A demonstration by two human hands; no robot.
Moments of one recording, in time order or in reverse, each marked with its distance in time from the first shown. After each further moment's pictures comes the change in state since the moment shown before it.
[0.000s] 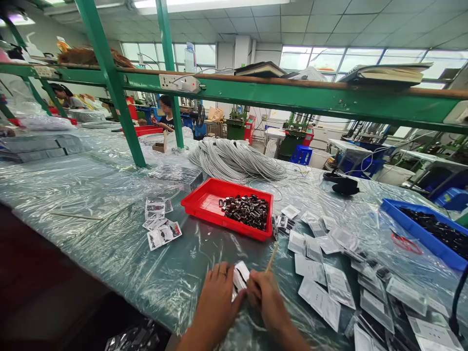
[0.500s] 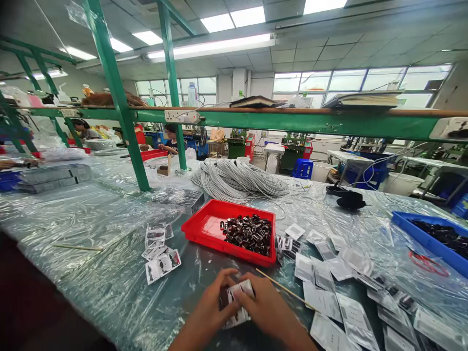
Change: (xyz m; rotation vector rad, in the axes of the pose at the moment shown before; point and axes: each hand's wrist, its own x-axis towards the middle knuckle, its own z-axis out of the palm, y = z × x) left_hand 0.045 -0.032 -0.033 -0.965 -0.110 0.000; right_hand 0.039 -0.051 -0.006 -0.878 -0.120 -0.257
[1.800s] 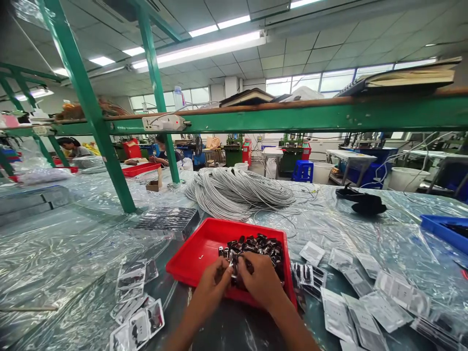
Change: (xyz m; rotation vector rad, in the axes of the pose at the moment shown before) left_hand 0.130 -0.009 -0.048 -0.035 0.111 0.094; right_hand 0.141 0.012 -0.002 -0.109 0.328 -0.203
